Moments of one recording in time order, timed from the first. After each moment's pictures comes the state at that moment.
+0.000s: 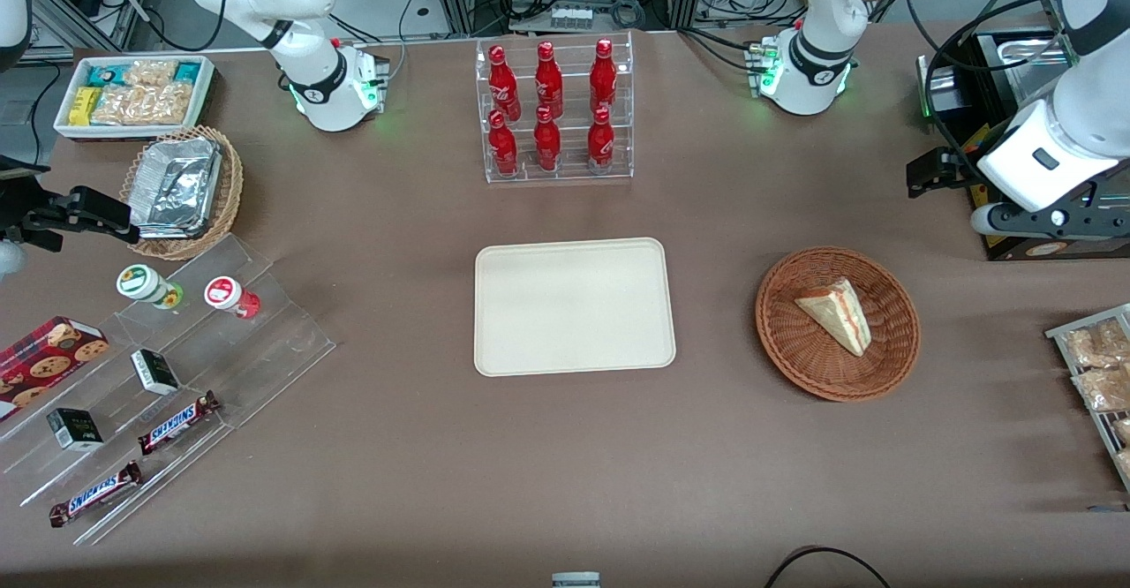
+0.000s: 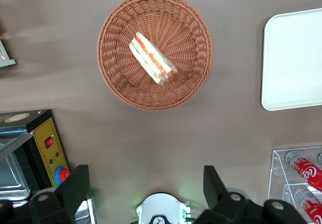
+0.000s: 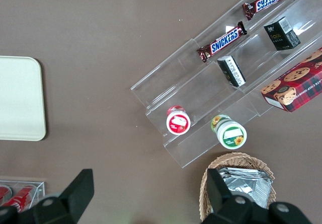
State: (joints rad) arm -0.11 0.02 0.01 -1.56 0.02 1.38 -0.01
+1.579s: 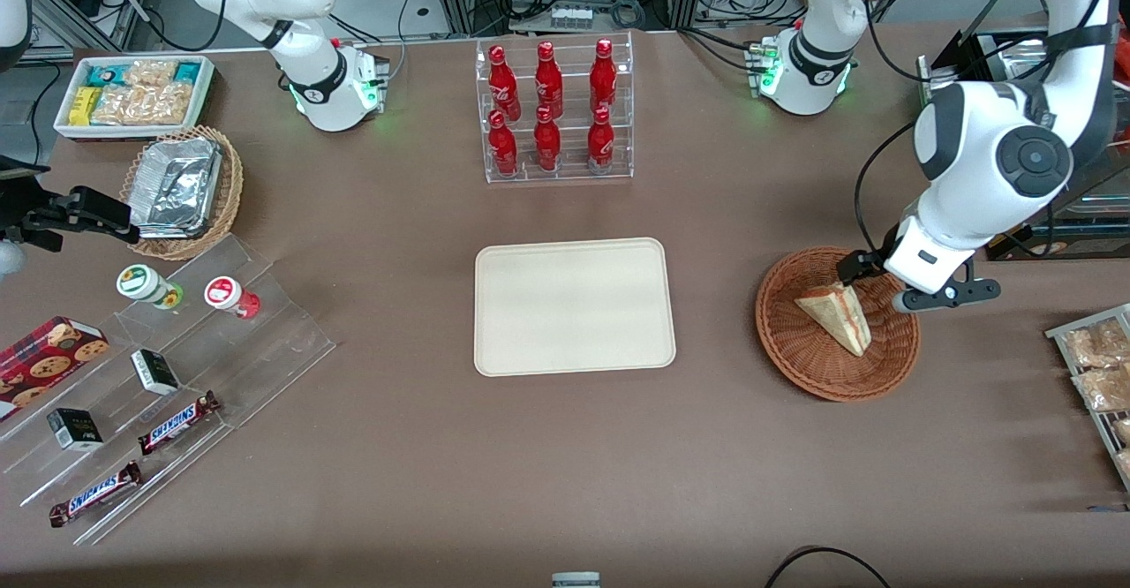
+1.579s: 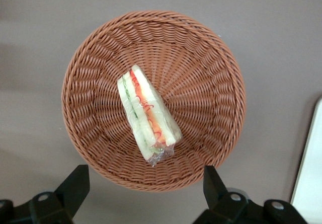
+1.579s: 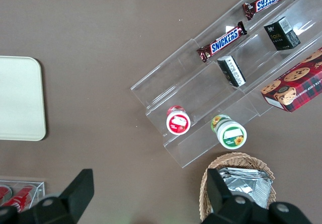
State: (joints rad) arm -0.11 0.05 0.01 -2.14 0.02 2.17 -0.32
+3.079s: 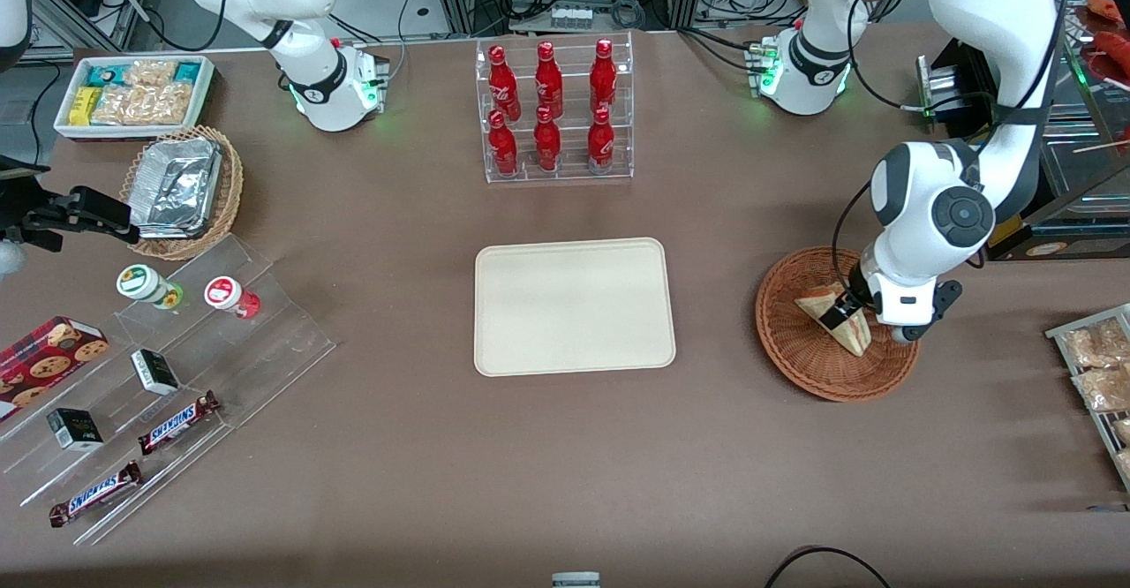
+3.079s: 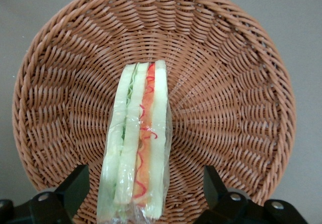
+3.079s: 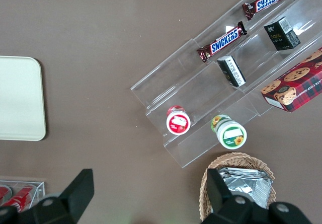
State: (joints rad) arm -0.11 0.24 0.01 -2.20 0.02 2.41 -0.84
